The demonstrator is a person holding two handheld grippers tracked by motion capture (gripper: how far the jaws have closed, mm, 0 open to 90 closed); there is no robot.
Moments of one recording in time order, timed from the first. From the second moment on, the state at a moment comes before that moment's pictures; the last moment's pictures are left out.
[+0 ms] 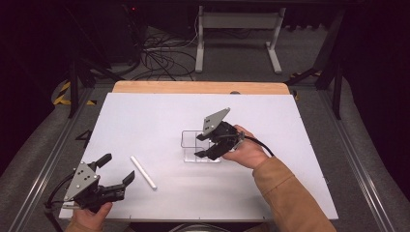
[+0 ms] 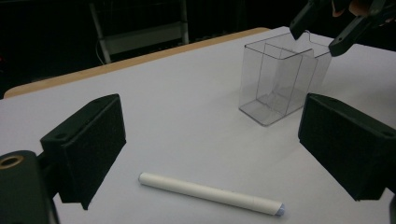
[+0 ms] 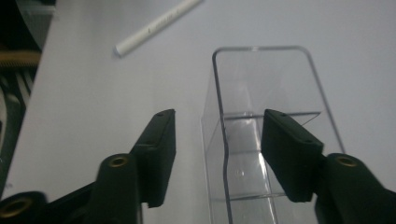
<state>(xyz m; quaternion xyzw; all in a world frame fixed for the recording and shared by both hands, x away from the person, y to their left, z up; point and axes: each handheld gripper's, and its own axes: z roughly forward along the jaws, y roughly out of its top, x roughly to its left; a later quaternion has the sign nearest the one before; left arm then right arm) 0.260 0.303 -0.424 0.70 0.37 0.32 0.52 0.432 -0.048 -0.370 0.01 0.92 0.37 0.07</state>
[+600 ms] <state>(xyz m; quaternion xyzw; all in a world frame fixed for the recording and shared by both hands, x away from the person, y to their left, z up) 0.256 0.307 -0.422 0.69 0.37 0.32 0.53 0.414 -0.051 -0.352 0.08 0.86 0.49 0.11</state>
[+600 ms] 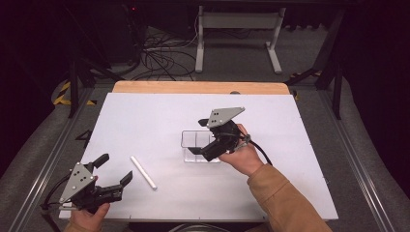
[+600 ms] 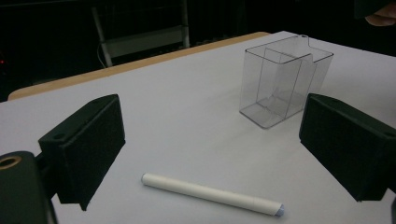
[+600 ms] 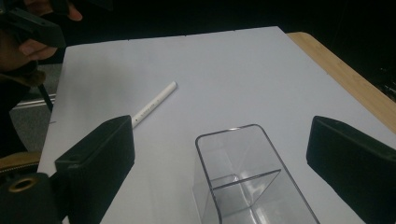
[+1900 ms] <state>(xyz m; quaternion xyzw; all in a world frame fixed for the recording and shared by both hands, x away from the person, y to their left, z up) 0.252 0.309 -0.422 0.69 0.38 0.33 0.52 0.383 0.000 -0.351 0.13 0.85 0.50 0.14</state>
